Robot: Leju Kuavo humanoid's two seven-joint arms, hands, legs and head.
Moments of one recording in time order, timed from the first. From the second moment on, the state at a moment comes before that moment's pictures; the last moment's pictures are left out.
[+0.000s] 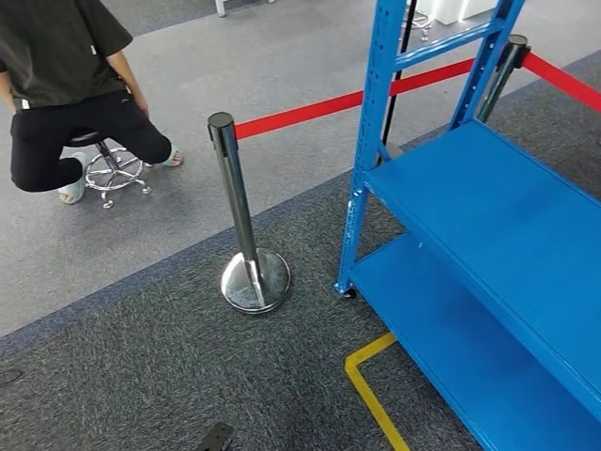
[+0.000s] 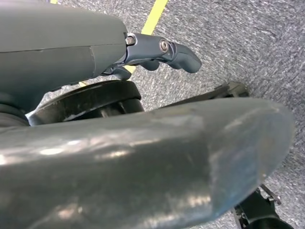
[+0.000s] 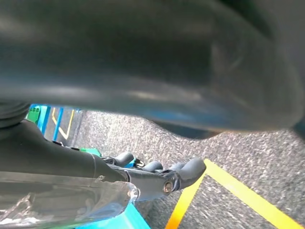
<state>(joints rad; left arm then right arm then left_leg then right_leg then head) -0.12 -0.14 -1.10 -0.14 0.91 0.25 0.08 -0.04 0.20 -0.40 -0.19 1.41 0.02 0.20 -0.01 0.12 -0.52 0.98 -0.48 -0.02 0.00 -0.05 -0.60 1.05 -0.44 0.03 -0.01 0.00</state>
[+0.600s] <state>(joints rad) -0.12 -0.14 -1.15 -0.14 0.88 0.32 0.10 -0.04 0.19 -0.41 -0.19 1.41 0.02 0.20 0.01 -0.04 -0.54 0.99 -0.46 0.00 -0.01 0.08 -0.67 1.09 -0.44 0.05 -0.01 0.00</state>
